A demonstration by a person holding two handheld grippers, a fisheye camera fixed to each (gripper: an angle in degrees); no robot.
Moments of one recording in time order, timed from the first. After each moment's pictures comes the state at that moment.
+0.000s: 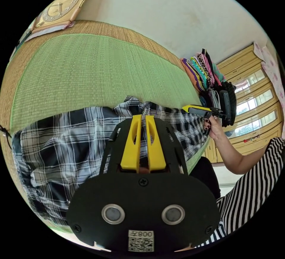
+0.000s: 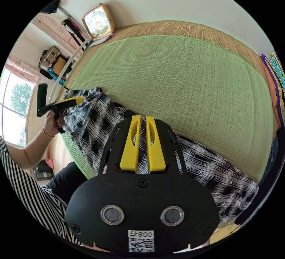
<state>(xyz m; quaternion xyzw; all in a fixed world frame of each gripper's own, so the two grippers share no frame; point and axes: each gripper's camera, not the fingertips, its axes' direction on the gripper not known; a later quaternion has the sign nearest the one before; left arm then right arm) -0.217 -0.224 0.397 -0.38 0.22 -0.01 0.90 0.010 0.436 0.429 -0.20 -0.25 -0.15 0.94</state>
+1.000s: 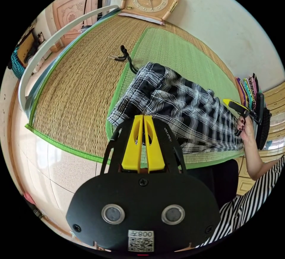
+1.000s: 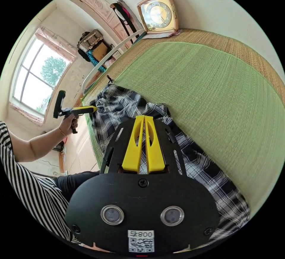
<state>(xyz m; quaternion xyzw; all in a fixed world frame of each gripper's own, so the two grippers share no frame) -0.306 -0.167 0.227 -0.41 -0.05 -0.09 0.91 -0.103 0.466 0.432 -0.18 -0.39 -0.26 0.86</state>
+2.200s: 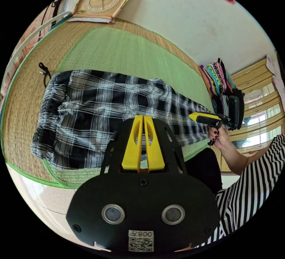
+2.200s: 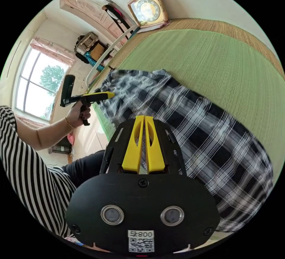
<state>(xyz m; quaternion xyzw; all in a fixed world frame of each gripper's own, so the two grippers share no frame) -0.144 -0.198 0.250 -0.40 0.13 -0.06 0.91 0.019 0.565 0.411 -0.22 -0.40 -0.22 0.86</state>
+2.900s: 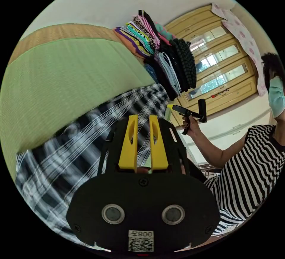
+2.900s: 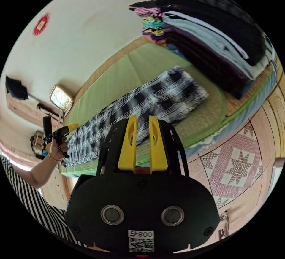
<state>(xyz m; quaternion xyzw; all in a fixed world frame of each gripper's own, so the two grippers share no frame) 0.165 -0.267 0.387 -0.44 0.45 0.12 0.77 0.397 0.696 0.337 -0.06 -0.17 0.21 0.96</state>
